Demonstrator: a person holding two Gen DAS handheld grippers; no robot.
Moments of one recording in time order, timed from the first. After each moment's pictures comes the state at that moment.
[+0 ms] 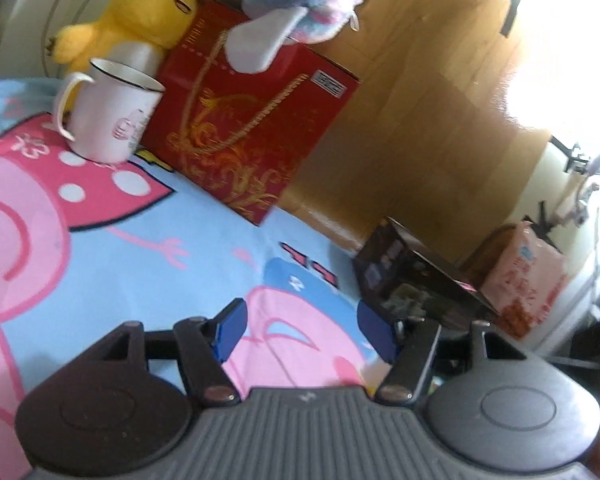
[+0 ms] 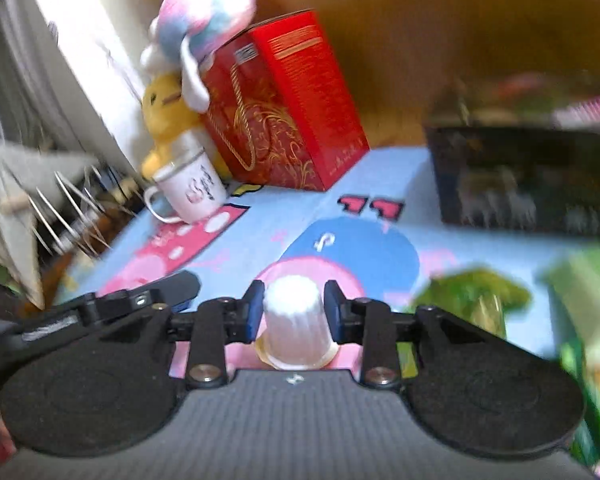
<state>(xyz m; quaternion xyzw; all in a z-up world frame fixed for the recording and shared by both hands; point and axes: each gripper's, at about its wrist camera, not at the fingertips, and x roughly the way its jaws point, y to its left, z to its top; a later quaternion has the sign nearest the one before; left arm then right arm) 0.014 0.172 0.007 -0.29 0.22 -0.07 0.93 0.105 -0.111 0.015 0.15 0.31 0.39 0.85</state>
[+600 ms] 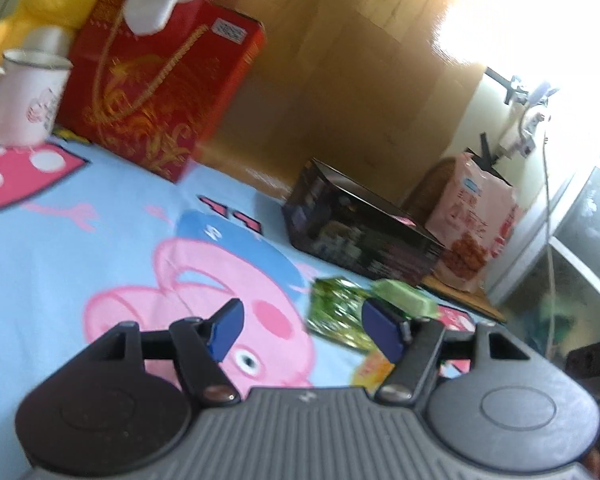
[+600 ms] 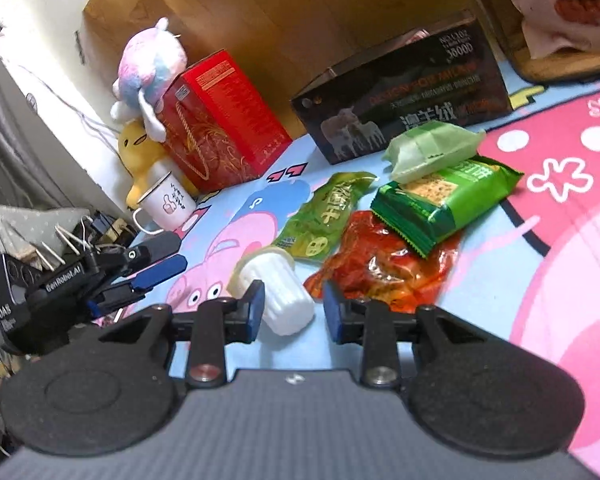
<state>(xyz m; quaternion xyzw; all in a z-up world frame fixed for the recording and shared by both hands) 0.010 0.125 0.008 -0.24 0.26 -0.16 0.92 0.042 -0.191 -0.017 0.20 0.29 0.34 0.87</state>
